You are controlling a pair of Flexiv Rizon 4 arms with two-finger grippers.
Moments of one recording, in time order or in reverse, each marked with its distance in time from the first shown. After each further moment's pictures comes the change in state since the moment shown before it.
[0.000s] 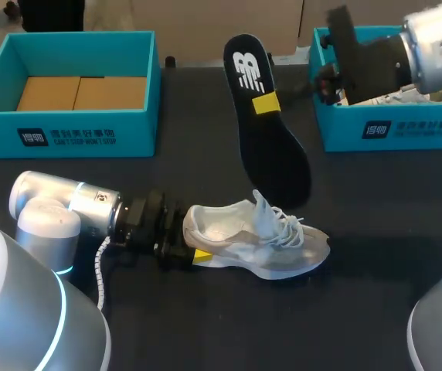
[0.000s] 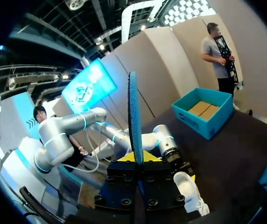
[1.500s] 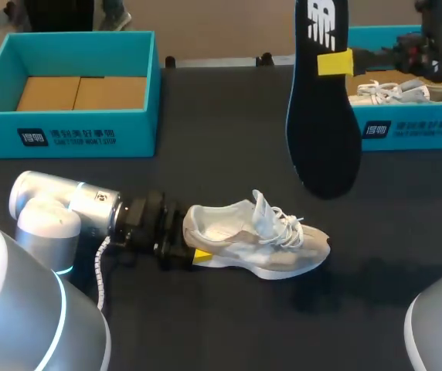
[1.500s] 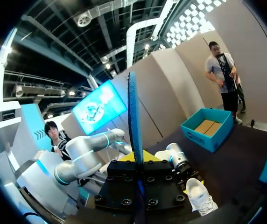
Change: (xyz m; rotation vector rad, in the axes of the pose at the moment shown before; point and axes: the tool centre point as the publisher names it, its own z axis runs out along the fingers) left arm 0.000 0.000 0.000 0.000 0.000 0.000; right arm 0.079 0.031 -0.093 -0.175 0.050 0.001
